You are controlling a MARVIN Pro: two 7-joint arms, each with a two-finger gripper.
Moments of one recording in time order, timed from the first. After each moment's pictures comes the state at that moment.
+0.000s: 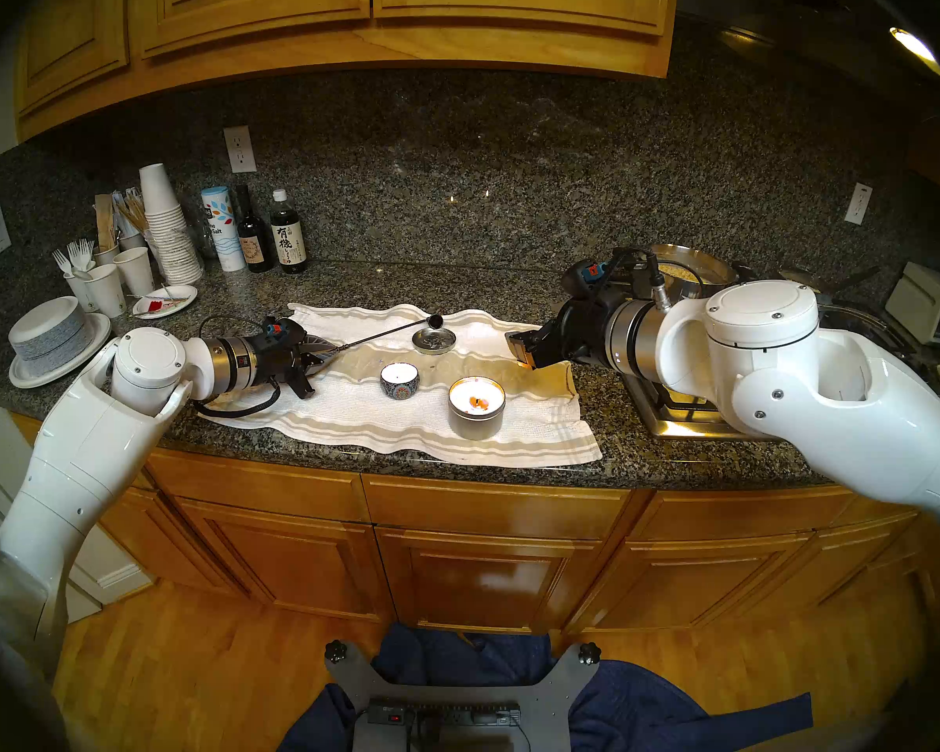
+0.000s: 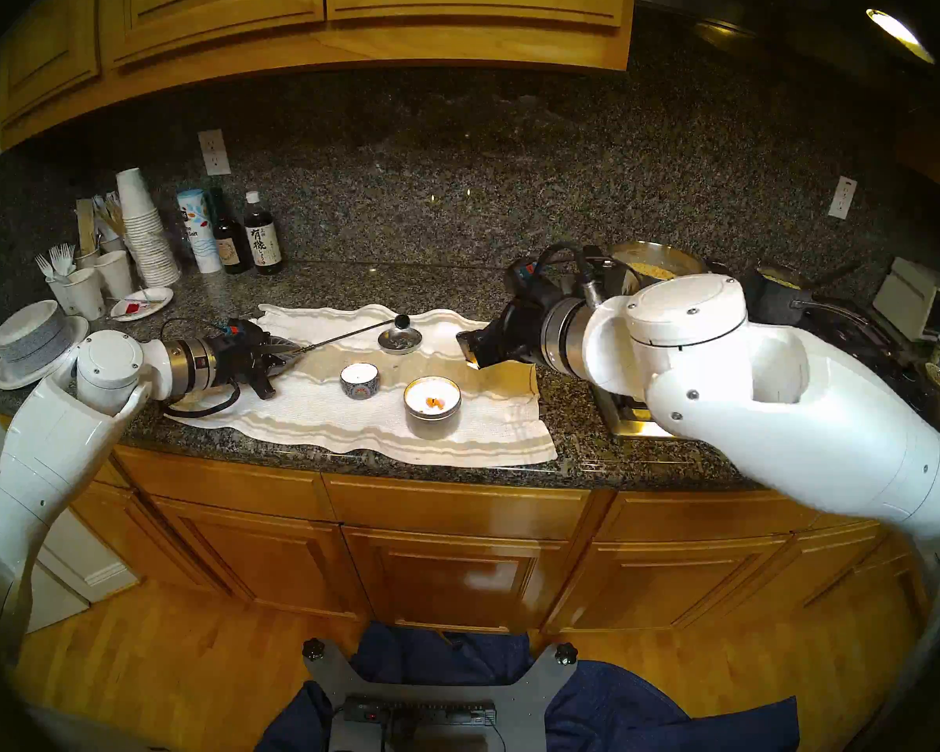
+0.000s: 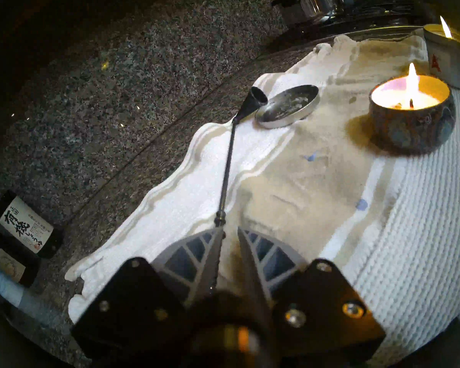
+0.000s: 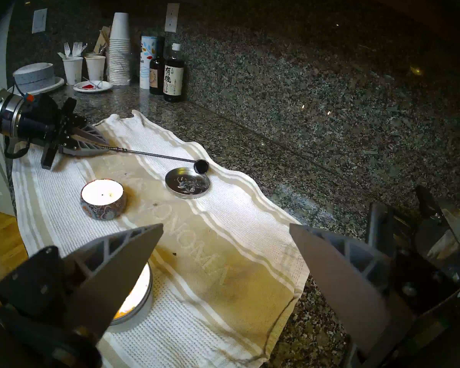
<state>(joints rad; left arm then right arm) 1.22 -0.74 -1.33 -1.44 -0.17 0.09 -0.73 -0.71 -0.45 0.60 -2.26 1.32 0.62 -0.48</state>
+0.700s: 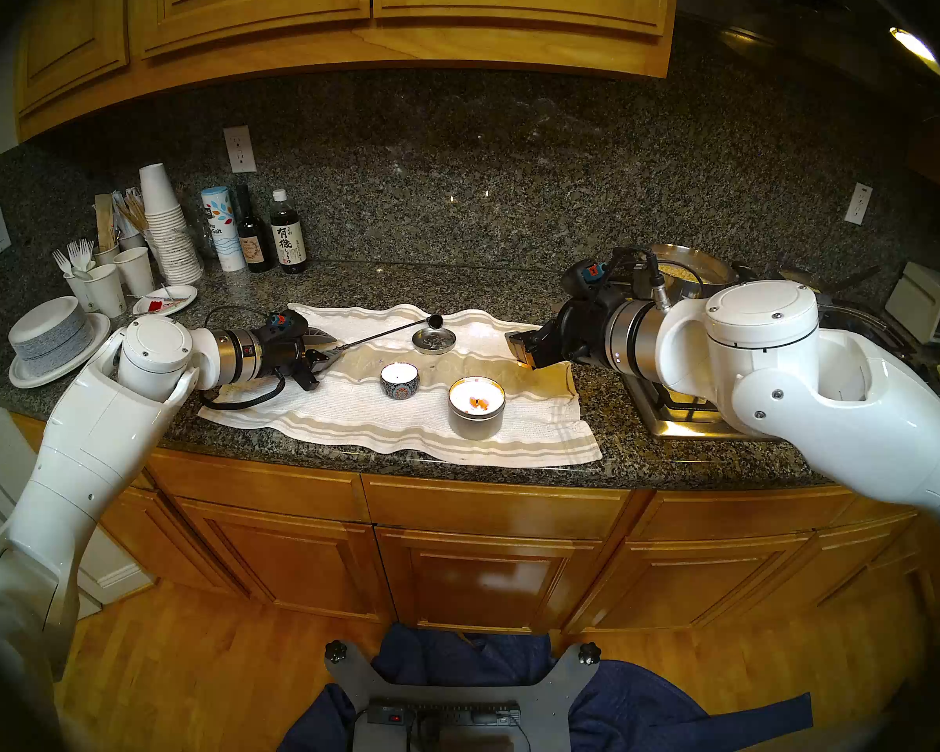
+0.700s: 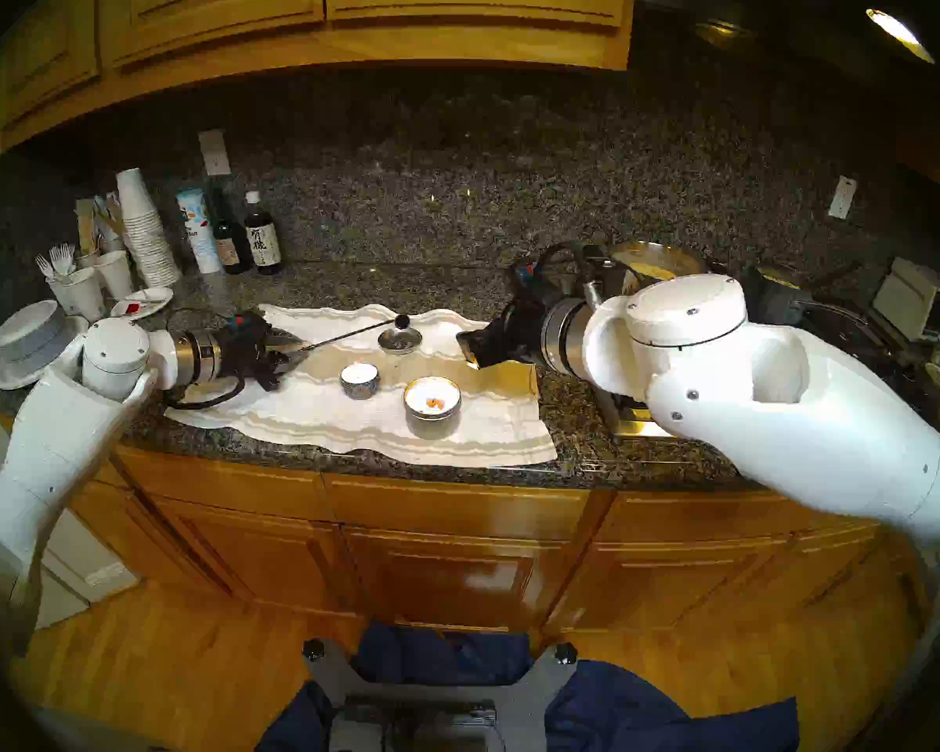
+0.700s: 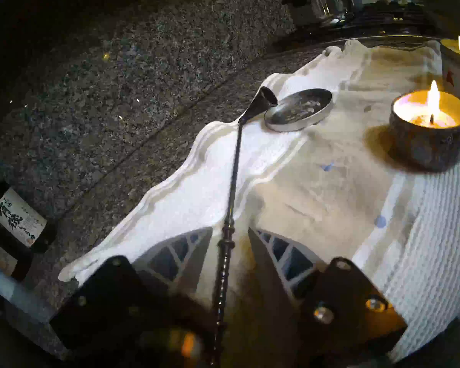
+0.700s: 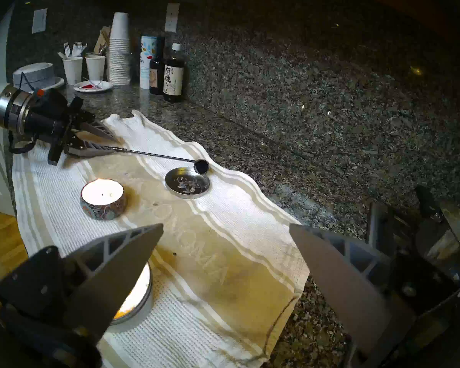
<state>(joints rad) 1.14 -0.78 -1.32 -1.39 -0.16 0.17 -0.78 -0.71 -0.45 0.60 -2.26 1.32 0.62 -0.48</state>
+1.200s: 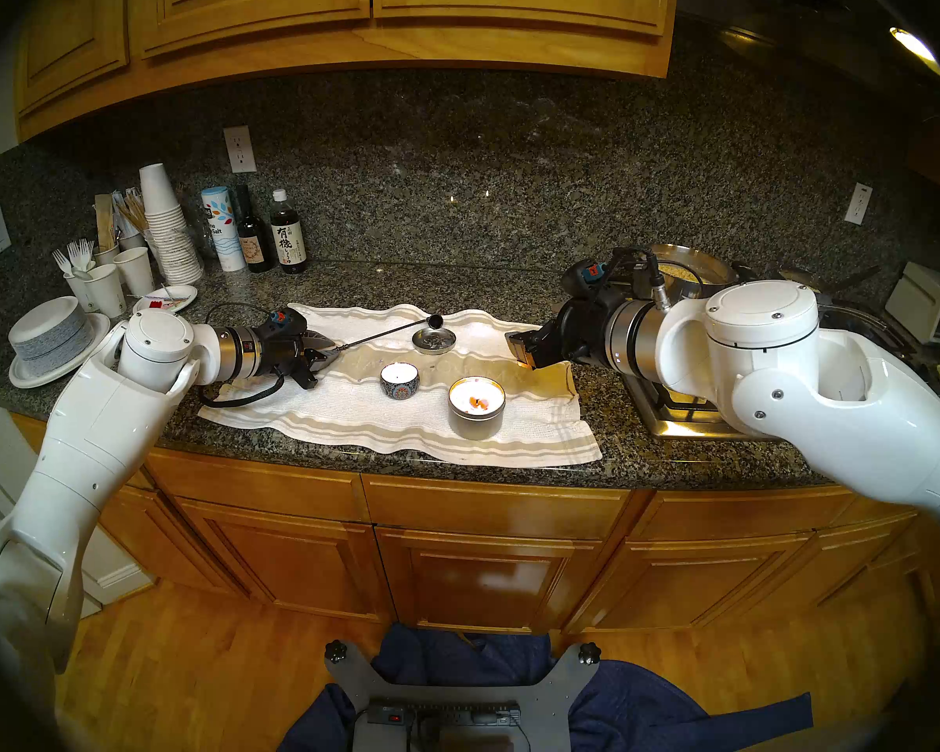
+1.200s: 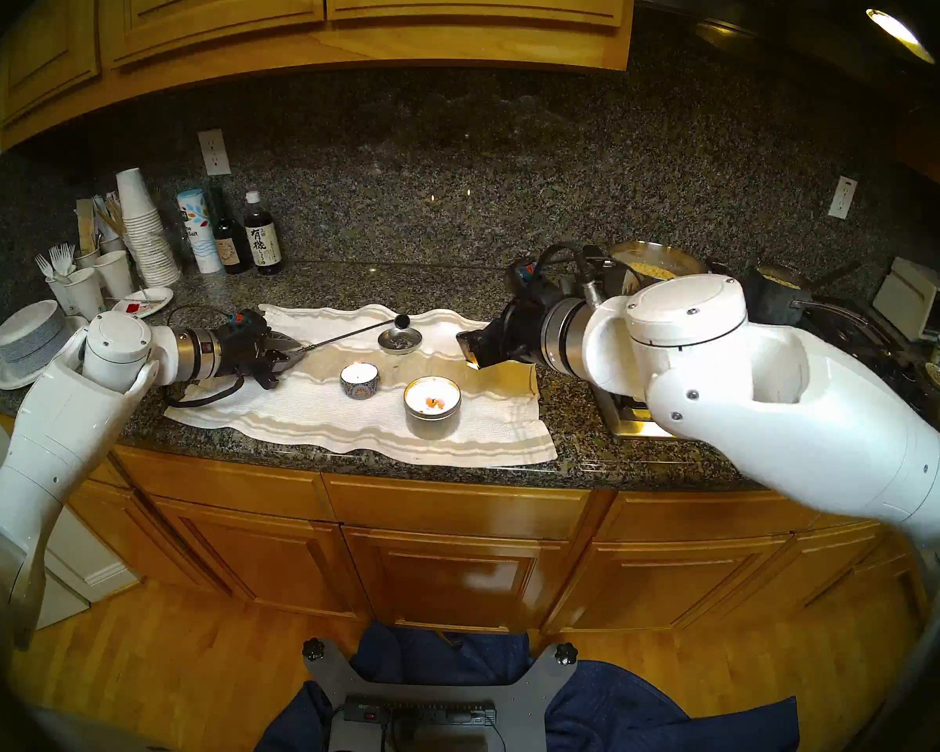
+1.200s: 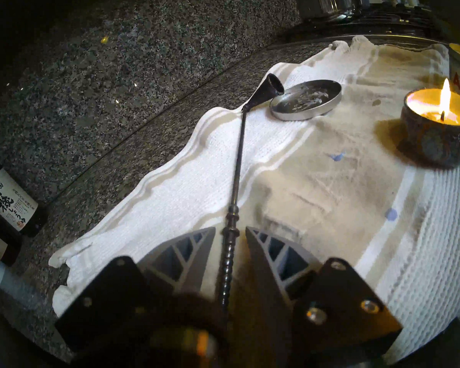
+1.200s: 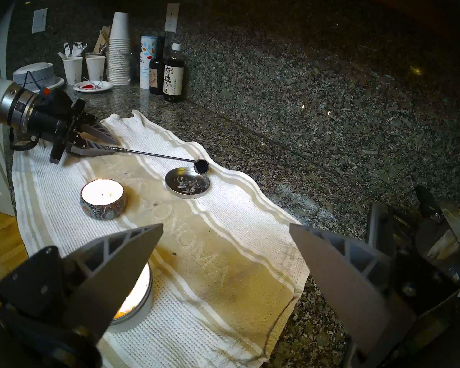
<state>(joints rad) 1.10 -0.79 -1.31 -1.34 -0.16 0.22 -0.82 -0.71 -0.45 0.60 -2.26 1.32 0.62 -0.48</state>
